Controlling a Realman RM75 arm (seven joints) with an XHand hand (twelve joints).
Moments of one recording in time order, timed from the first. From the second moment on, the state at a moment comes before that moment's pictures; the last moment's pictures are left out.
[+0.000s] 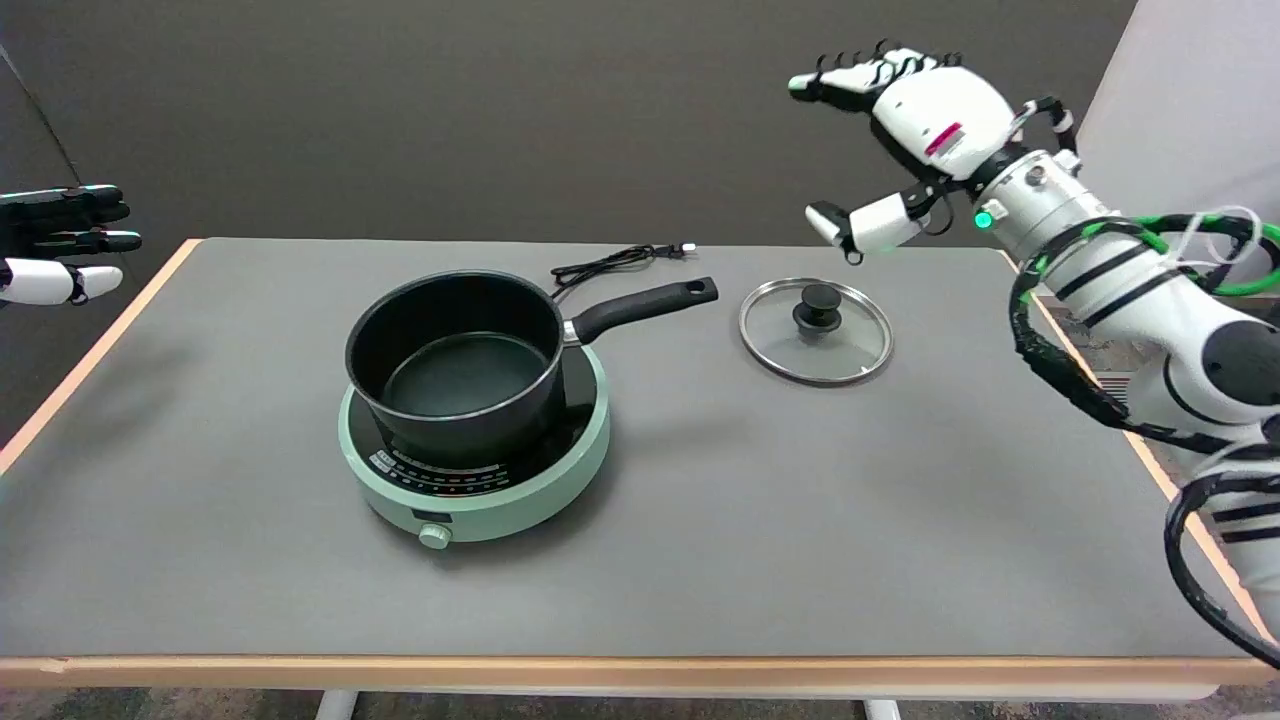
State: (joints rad) arm 0.10 -0.99 -1.24 1.74 -1.30 0.39 1.94
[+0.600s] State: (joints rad) arm 0.01 -1.13 -1.02 1.84 -0.87 0.44 1.87
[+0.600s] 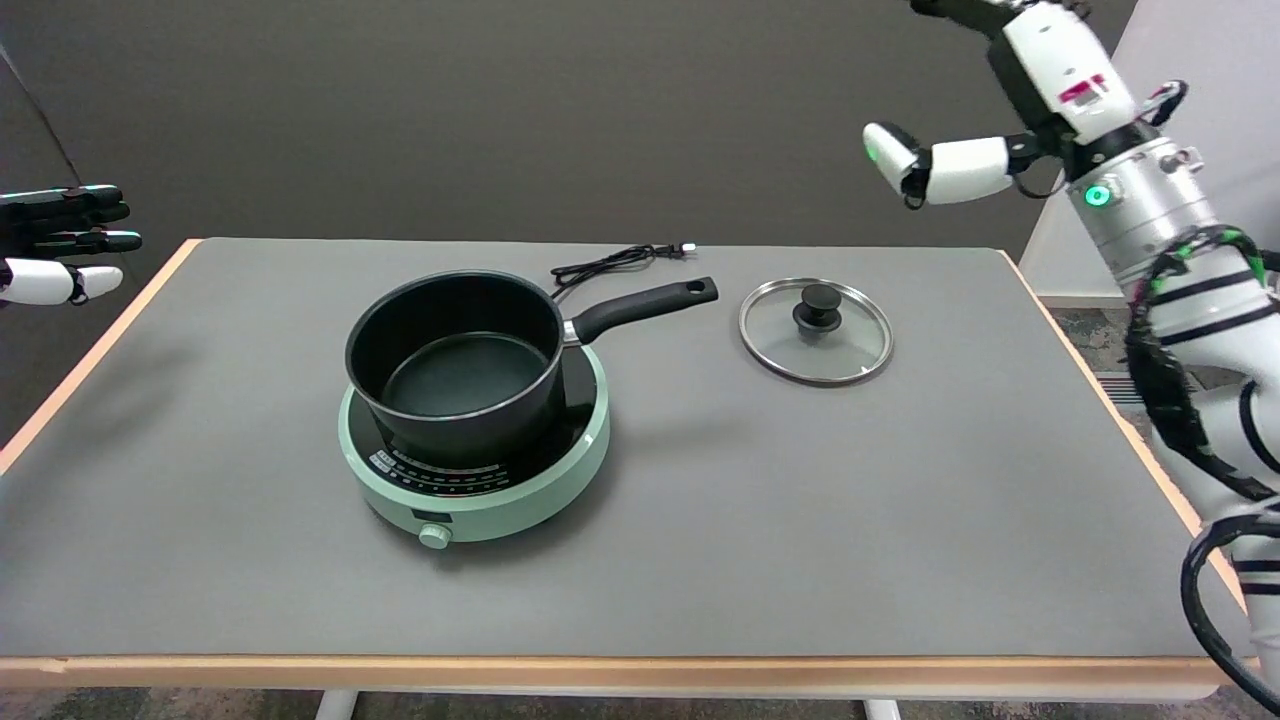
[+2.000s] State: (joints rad) arm -0.05 -1.23 -0.91 1.86 -0.45 0.55 1.74
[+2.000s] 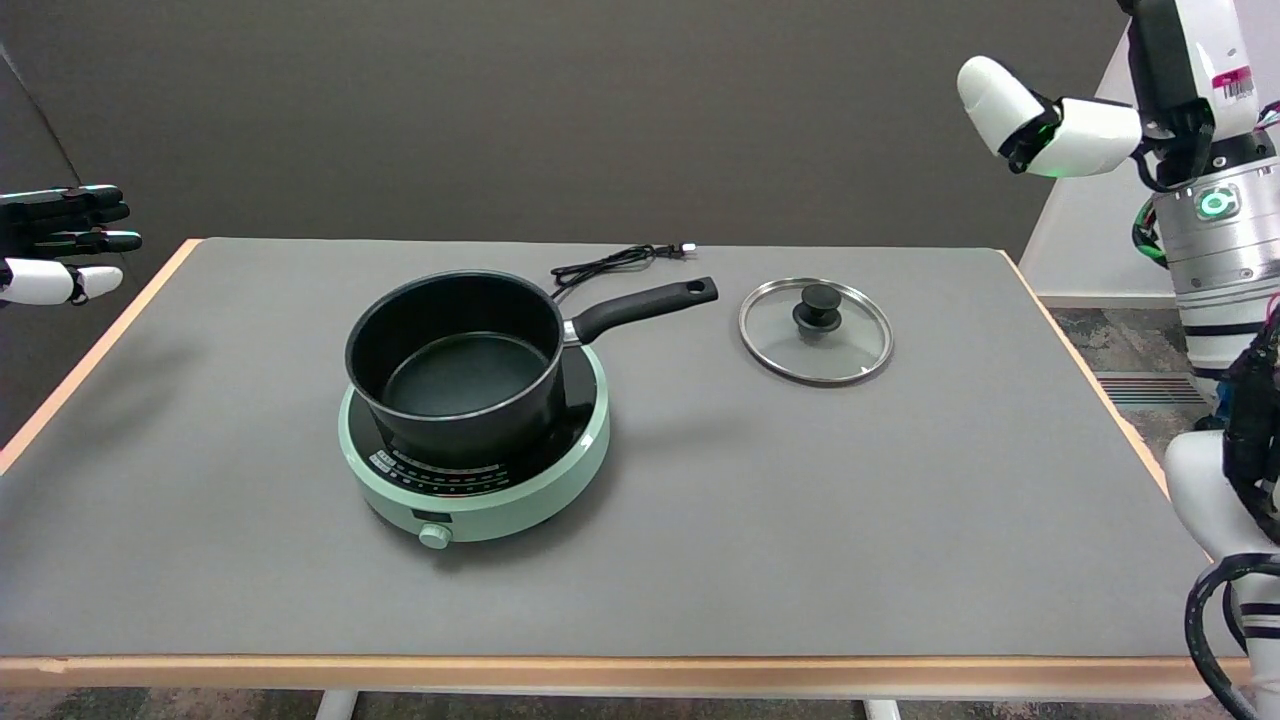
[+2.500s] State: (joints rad) arm -0.05 -1.23 -0.93 1.85 -0.44 0.58 1.74
